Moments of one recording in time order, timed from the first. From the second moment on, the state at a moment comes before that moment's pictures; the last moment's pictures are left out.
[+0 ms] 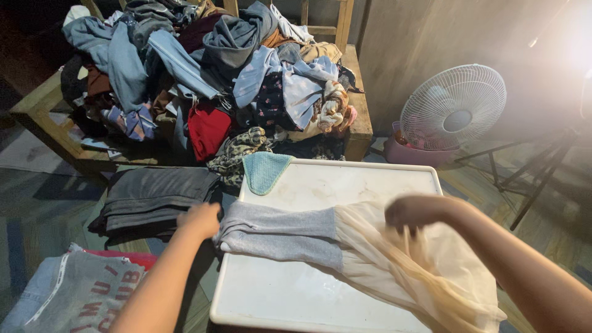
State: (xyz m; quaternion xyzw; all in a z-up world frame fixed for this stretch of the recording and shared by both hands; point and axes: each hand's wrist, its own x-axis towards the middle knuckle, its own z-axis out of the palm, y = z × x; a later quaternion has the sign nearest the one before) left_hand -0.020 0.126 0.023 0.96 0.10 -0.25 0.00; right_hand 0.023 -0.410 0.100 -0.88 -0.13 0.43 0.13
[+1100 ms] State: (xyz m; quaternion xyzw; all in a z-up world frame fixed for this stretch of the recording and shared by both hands) left_hand 0.021 -0.140 0.031 0.90 -0.32 0.14 0.25; right_hand 0.013 -0.424 0.074 -0.95 -0.08 0.27 -0.11
